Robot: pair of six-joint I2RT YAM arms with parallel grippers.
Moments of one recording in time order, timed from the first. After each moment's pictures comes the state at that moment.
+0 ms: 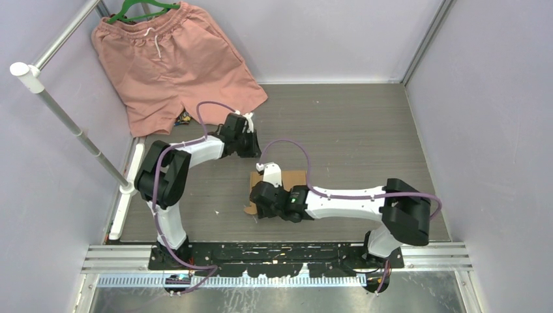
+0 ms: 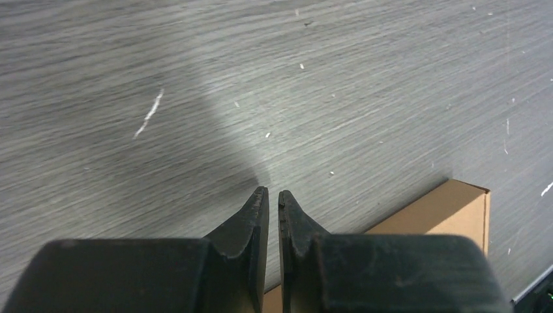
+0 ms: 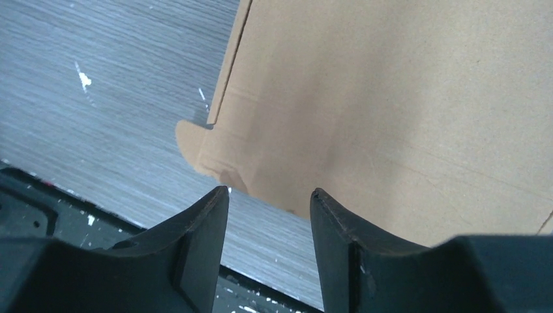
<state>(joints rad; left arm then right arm) -0.45 1.88 1.13 -0.09 0.25 -0.42 1.24 1.53 0.97 -0.39 0.39 0.83</state>
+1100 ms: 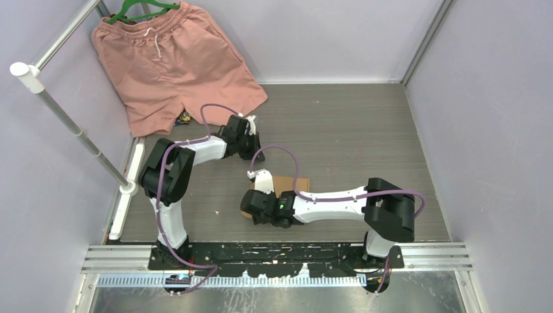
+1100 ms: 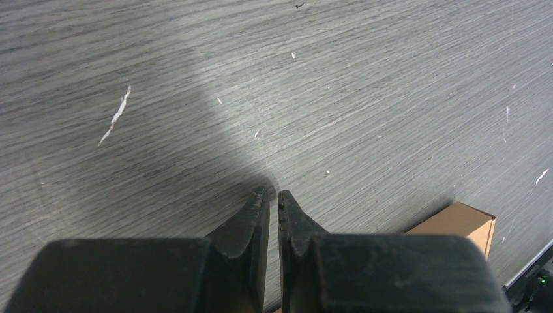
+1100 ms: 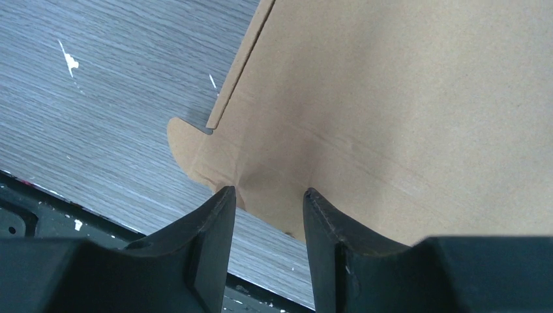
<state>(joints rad) -0.46 1.92 1.14 -0.08 0.31 -0.43 1.31 1.66 1.02 -0.39 0.43 0.86</state>
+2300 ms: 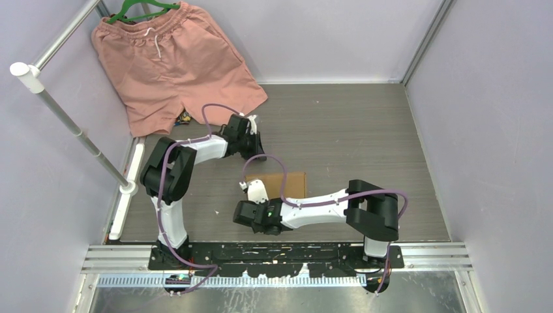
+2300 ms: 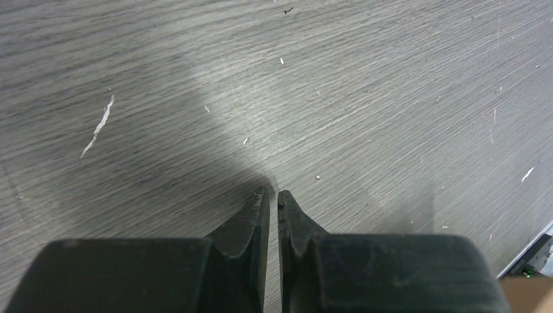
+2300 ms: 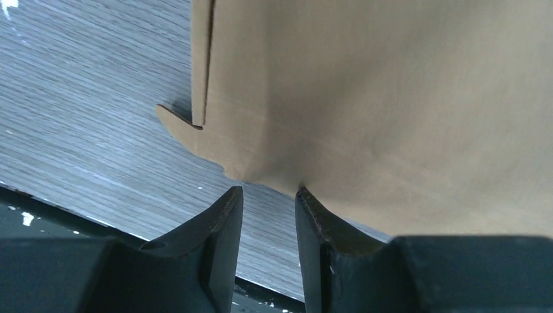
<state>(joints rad) -0.46 1.94 1.16 -0.08 0.34 -0.44 1.37 1.78 1.09 -0.47 0.45 0.87</state>
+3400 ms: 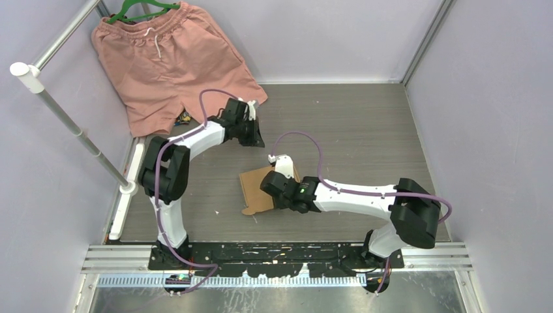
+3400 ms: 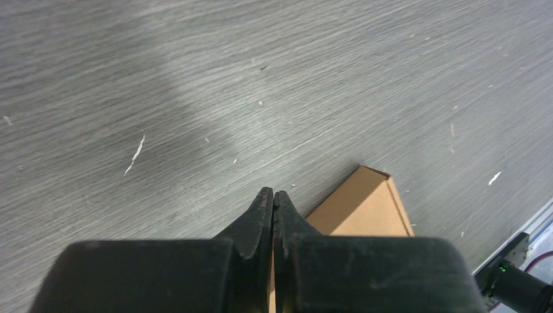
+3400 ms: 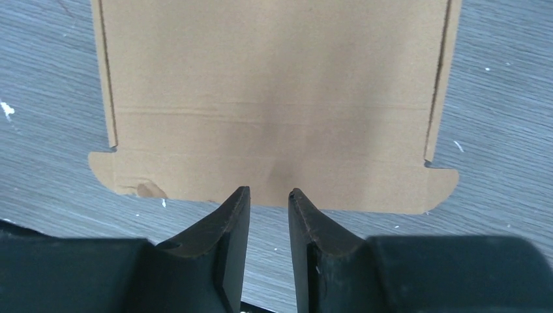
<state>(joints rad) -0.43 1.92 1.37 -0.30 0.35 -0.39 1.14 1.49 0.95 -0.49 0.42 0.78</state>
